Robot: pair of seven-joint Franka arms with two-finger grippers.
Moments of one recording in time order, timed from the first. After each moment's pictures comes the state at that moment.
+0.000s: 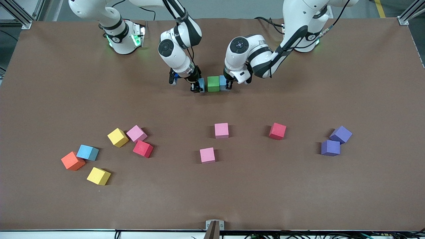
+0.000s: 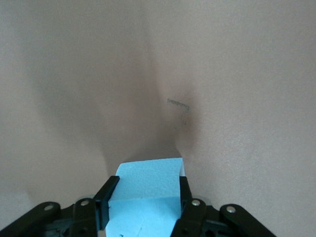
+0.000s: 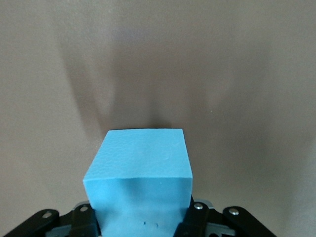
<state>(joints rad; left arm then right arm) -0.24 0.47 -0.70 -2.28 0.33 2.61 -2.58 1.01 0.34 -0.01 -2.36 0.88 2.87 1.81</state>
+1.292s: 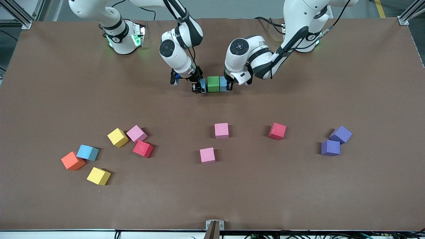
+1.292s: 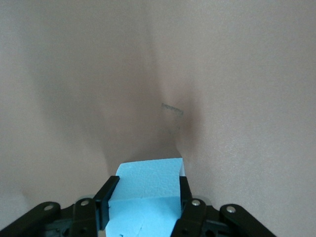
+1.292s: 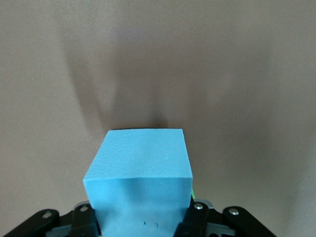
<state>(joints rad) -0.23 0.47 -0.70 -2.27 0.33 2.60 -2.58 1.01 0.35 -0.01 -2.34 0.88 2.87 1.81</state>
